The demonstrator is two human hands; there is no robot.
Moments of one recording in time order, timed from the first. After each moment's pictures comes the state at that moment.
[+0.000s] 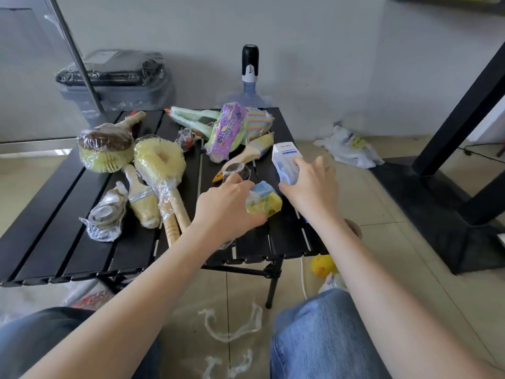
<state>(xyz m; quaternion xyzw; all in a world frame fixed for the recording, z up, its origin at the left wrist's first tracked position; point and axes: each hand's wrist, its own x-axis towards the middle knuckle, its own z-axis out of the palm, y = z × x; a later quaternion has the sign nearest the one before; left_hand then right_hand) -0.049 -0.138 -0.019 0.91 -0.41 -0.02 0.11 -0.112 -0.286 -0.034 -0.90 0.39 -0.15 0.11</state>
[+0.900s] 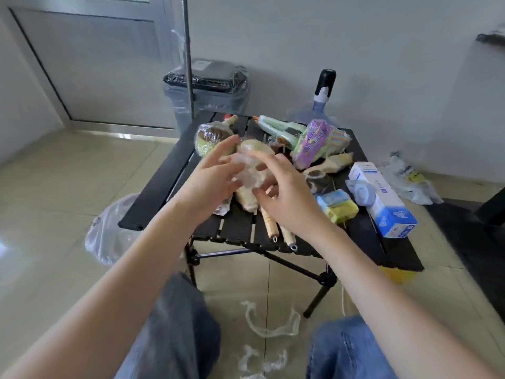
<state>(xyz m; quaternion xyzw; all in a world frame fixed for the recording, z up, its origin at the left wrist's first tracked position) -0.003 0.033 0.030 0.59 -0.16 -0.22 0.76 -0.068 -0.108 0.009 -0.91 -0.07 -0.22 0.36</state>
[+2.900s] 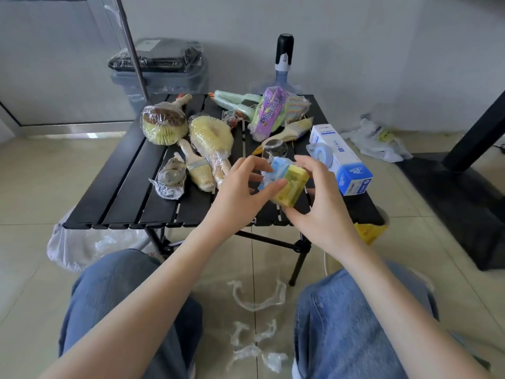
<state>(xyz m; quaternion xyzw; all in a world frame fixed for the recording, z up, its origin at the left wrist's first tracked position) -0.066 -0.054 -0.028 0.77 -0.38 -0.06 0.50 -0.173 -0.178 -0.044 -0.88 0.10 -0.29 0.35</state>
